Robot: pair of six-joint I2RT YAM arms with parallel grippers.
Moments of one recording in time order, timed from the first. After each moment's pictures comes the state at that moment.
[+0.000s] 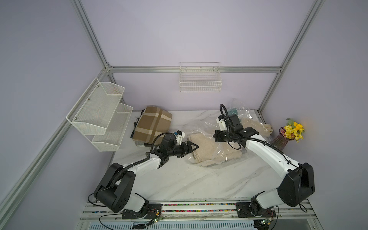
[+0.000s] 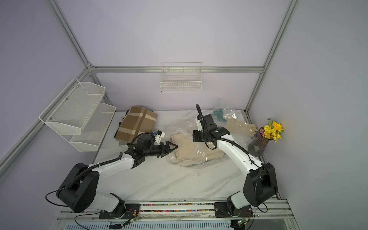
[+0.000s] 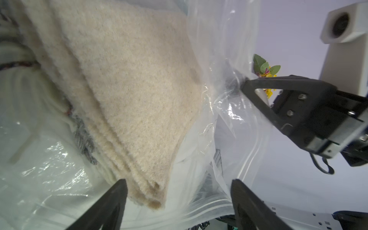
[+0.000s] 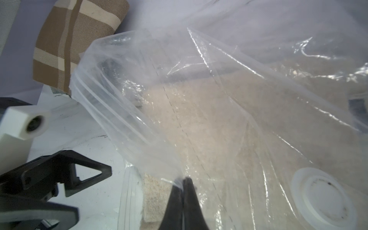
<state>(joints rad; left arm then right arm) -0.51 1.47 0.73 0.23 0.60 -0.94 0.44 1.47 1.27 -0.64 -0.15 0.33</state>
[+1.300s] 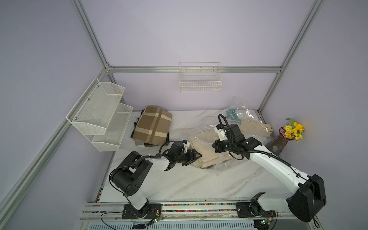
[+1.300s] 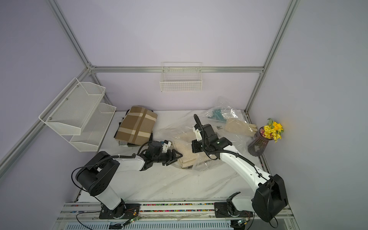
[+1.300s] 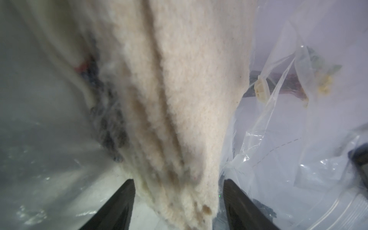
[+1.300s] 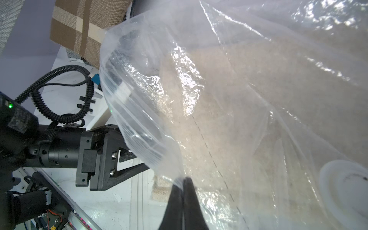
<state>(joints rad) -0.60 1.68 0.69 0.37 0.53 -1.05 0.51 1.32 1.08 -0.60 -0.18 0.31</state>
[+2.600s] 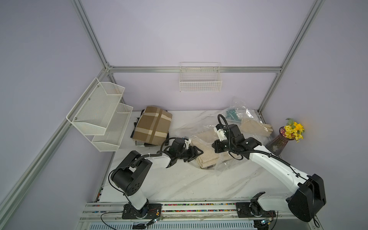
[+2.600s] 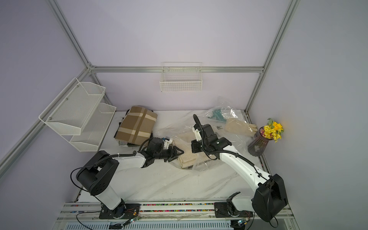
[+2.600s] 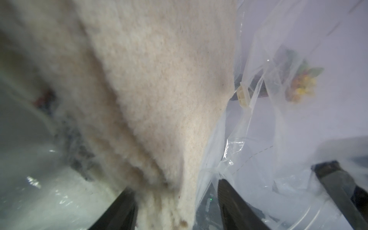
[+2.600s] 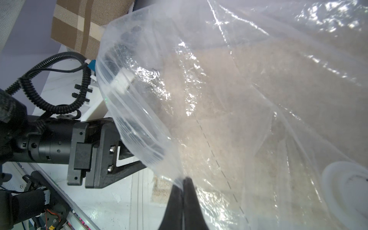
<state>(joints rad) -0.60 1.69 0.77 0.33 0.54 -1.05 0.52 1.32 1.08 -0.59 -0.18 0.30</state>
